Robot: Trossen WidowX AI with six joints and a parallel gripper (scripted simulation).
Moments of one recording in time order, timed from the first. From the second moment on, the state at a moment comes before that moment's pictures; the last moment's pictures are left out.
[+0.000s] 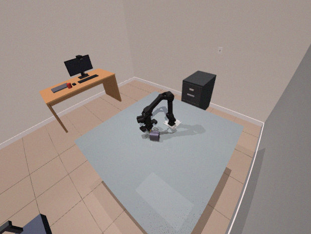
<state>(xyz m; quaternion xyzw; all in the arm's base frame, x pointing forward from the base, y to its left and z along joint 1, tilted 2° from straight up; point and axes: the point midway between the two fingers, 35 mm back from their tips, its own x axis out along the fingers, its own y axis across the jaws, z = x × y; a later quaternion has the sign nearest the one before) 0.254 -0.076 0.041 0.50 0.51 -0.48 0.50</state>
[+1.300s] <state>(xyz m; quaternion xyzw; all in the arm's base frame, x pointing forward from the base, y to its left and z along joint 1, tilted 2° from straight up) 0.253 -0.077 0.119 0.50 0.51 -0.49 0.50</state>
